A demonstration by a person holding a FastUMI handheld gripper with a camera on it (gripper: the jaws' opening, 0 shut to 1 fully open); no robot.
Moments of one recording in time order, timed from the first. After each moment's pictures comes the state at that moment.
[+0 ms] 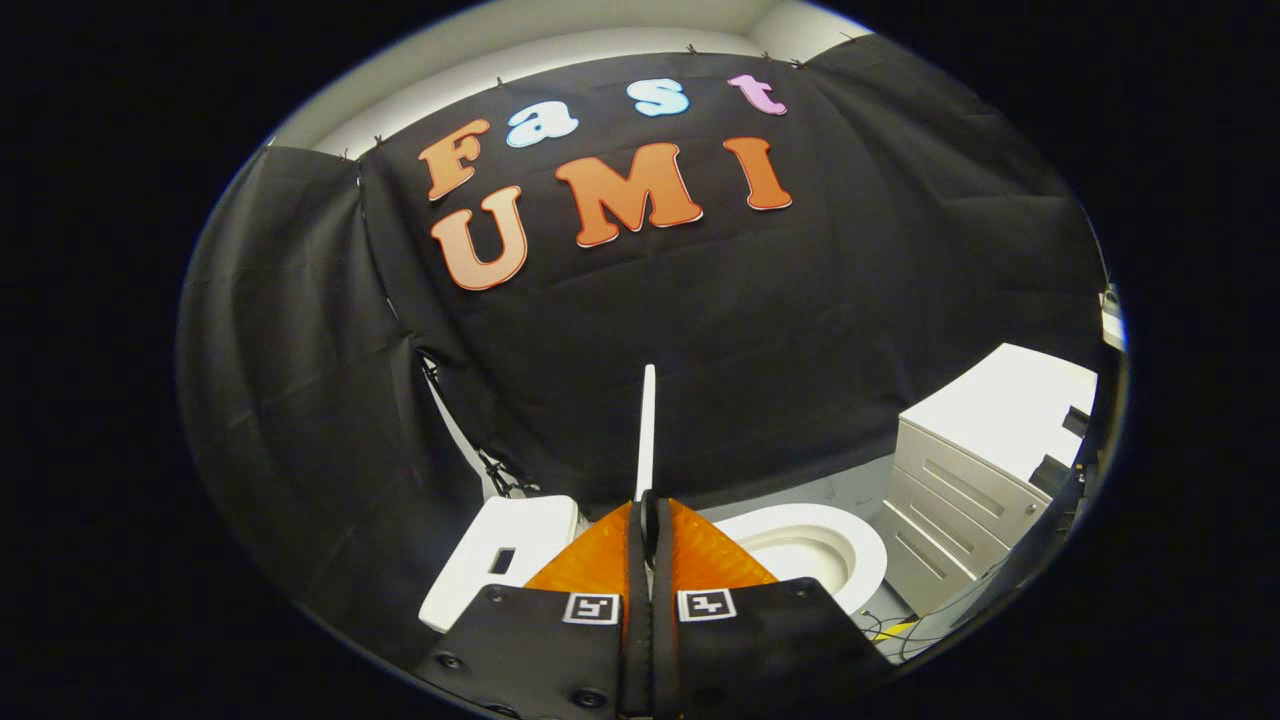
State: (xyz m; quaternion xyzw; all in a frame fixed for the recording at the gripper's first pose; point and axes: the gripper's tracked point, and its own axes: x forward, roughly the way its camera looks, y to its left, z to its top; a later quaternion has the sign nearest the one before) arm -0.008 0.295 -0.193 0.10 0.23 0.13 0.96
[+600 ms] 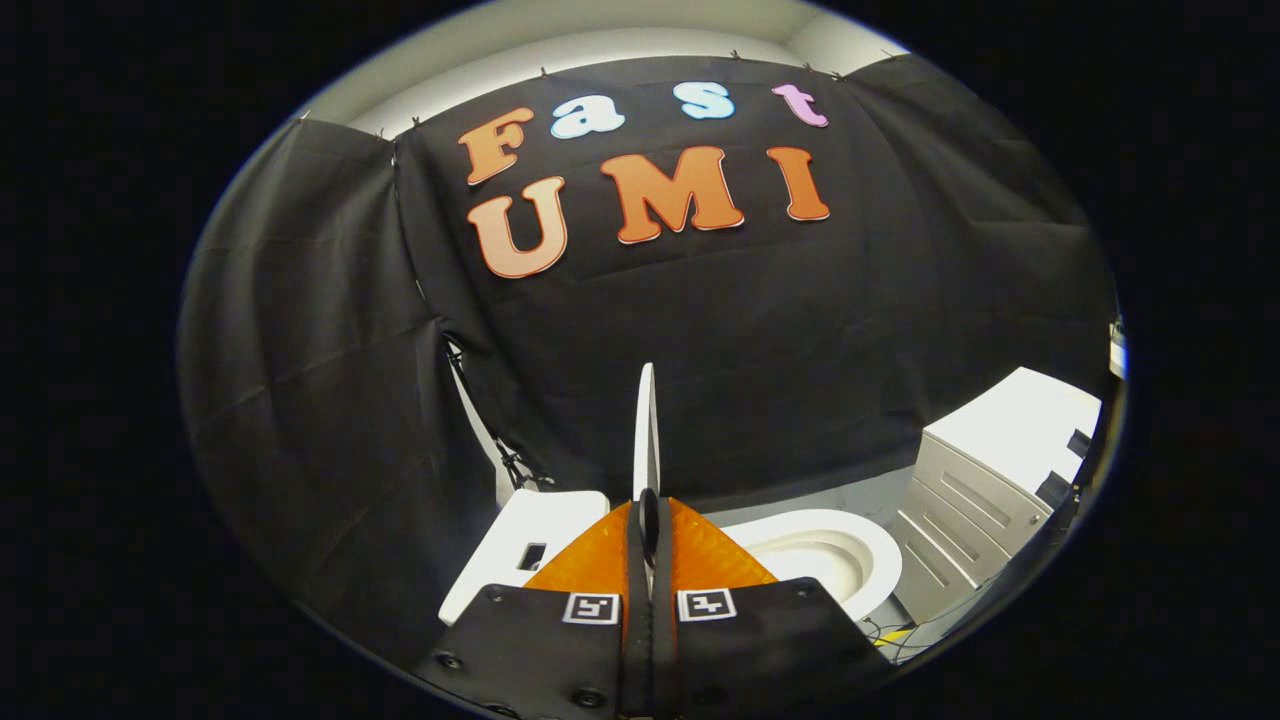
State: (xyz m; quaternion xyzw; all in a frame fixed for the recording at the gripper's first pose) arm -0.025 0.357 -0.180 0.07 0.22 0.15 0.96
